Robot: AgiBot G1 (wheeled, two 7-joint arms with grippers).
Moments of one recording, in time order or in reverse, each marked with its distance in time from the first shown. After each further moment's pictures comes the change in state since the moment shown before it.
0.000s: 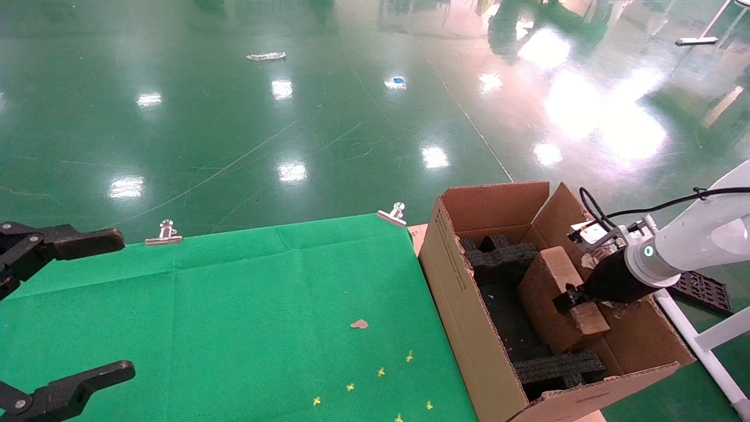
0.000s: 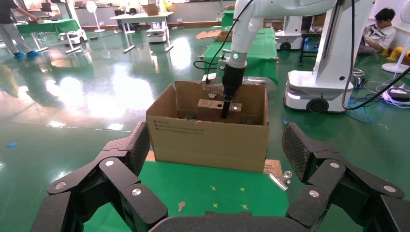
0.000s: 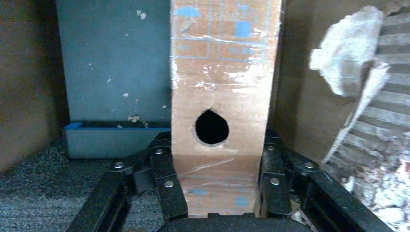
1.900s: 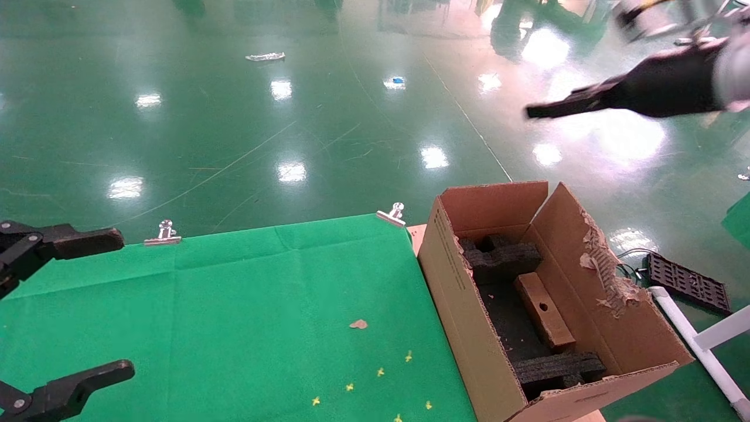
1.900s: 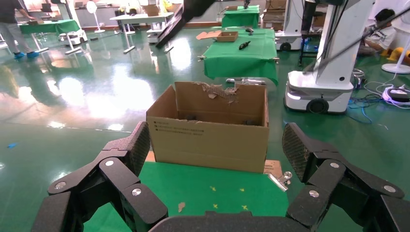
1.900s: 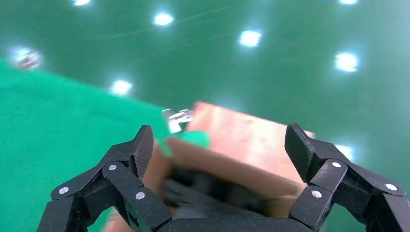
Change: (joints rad) left arm -0.001 -0.001 0.003 0.001 -0.003 -0.001 0.002; right arm 0.403 0.183 0.239 0.273 0.197 -0.135 -0.306
